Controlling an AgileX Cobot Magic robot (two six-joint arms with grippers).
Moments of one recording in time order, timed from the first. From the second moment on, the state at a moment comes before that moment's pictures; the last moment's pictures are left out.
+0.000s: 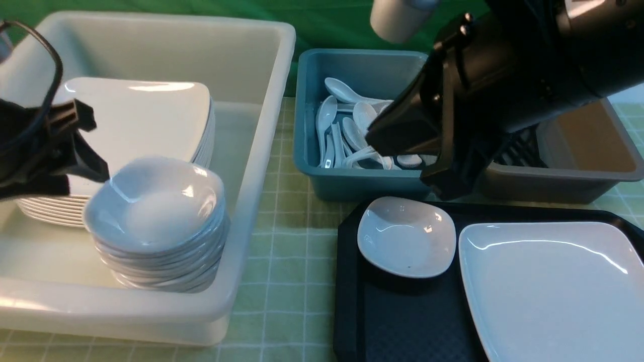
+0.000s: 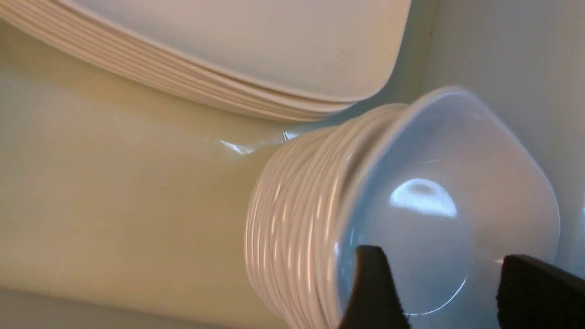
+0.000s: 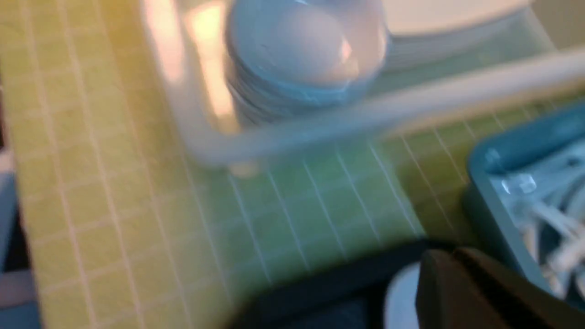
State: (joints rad) right arm 0.71 1.40 -1.52 0.25 1.01 -0.48; left arm 0.11 1.23 -1.14 -0.31 0.97 -0.10
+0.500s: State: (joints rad) right arm 0.26 1.26 -1.37 -0.05 1.13 -0.25; left arm -0.58 1.47 -1.40 -0.09 0.90 -0.04
